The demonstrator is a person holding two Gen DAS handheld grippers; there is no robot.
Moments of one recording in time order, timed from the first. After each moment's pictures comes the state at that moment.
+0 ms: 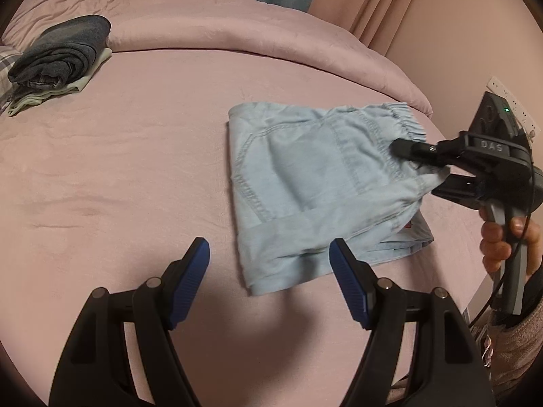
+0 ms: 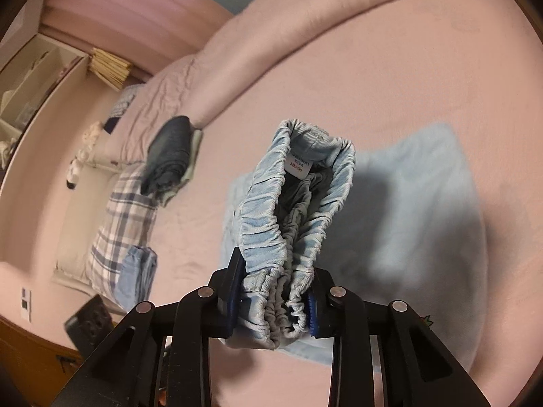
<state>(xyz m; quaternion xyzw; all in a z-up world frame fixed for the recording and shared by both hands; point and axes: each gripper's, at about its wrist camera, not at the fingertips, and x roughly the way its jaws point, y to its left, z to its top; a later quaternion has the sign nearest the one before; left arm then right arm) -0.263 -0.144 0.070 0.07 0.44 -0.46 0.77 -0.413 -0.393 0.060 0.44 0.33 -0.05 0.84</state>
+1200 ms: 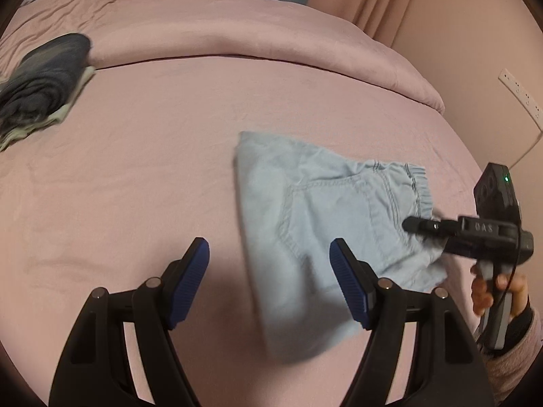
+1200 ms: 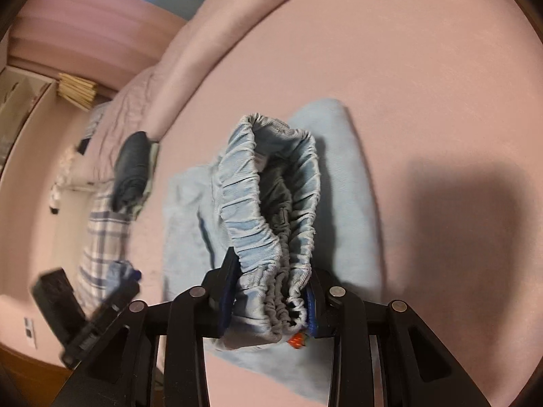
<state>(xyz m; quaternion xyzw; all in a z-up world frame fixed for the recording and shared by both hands) -0.229 -0.218 0.079 0.11 0.45 -0.45 0.76 -0.434 -0.444 -0.004 0.48 0.36 -0.08 0.80</state>
